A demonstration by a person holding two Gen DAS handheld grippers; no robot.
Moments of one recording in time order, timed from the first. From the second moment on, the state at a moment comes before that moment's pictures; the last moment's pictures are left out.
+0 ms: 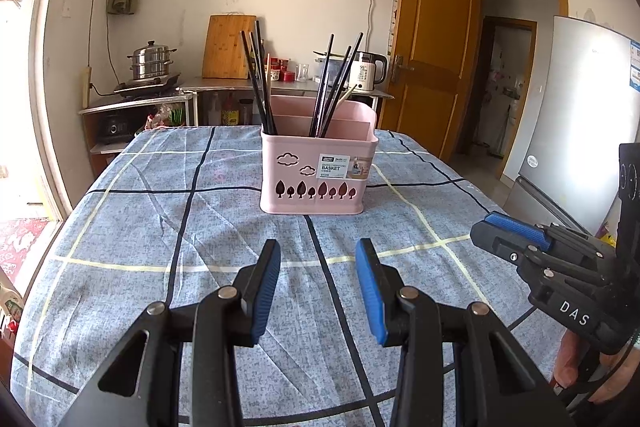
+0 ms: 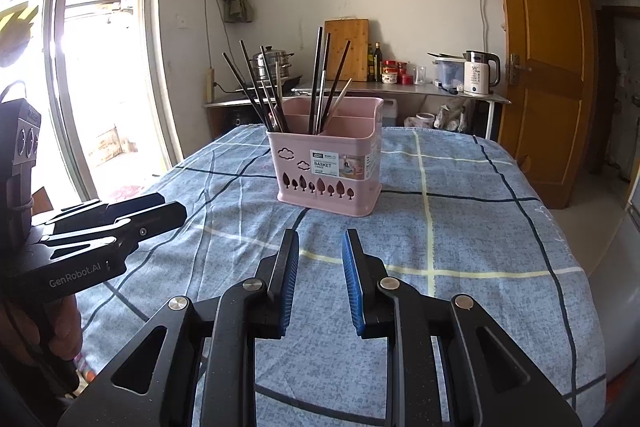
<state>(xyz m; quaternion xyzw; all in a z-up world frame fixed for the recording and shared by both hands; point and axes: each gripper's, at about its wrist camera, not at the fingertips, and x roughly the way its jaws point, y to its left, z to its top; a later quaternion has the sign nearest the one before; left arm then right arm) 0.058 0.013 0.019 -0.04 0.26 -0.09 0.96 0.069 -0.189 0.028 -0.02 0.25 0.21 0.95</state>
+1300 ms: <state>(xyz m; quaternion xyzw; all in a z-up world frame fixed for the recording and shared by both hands) 0.059 0.009 0.016 -0.04 0.25 -0.08 0.96 0.069 -0.190 0.025 -0.02 0.25 0.20 0.95</state>
